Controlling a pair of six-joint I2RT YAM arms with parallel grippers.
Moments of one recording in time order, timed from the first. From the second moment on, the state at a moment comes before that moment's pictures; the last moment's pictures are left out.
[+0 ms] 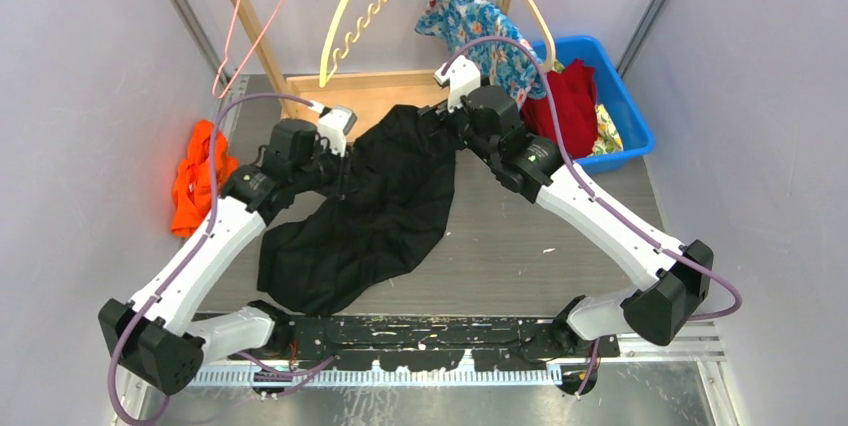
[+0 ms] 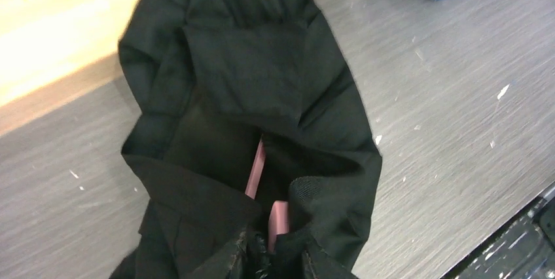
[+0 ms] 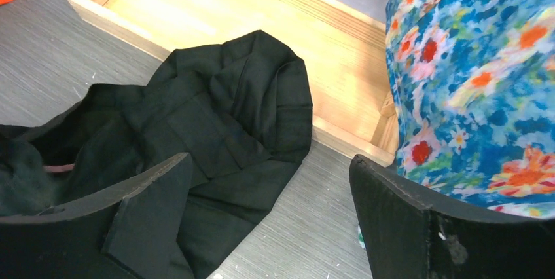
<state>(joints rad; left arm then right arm) -0.46 1.13 1.13 -0.68 0.17 -0.07 0.72 1.37 1.37 -0.33 0.23 -0.04</state>
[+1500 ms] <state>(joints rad) -0.46 1.05 1.49 -0.87 0.16 0.03 0.72 1.47 1.47 -0.32 0.27 -0.12</state>
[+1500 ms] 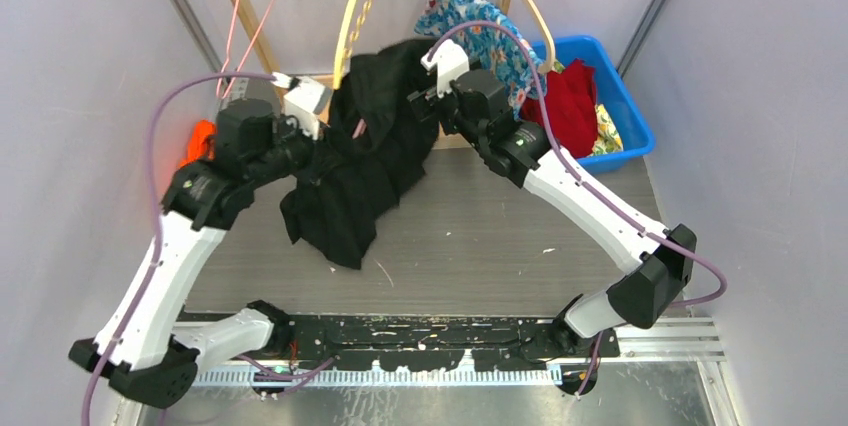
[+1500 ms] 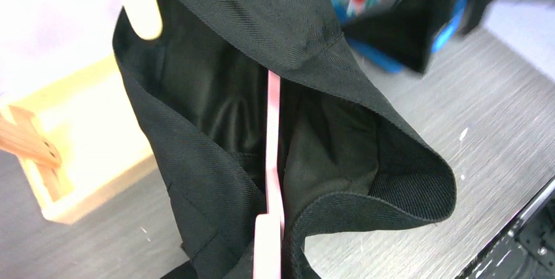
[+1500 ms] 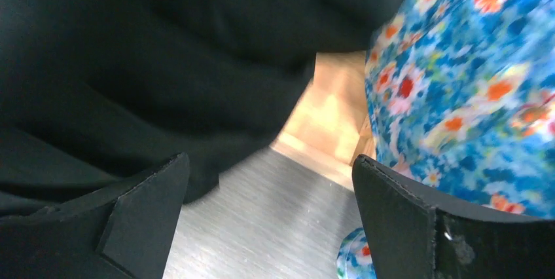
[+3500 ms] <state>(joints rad) -0.62 1.06 1.28 -0.94 -0.02 0.07 0.65 1.60 1.62 -0.21 0.63 -0.24</state>
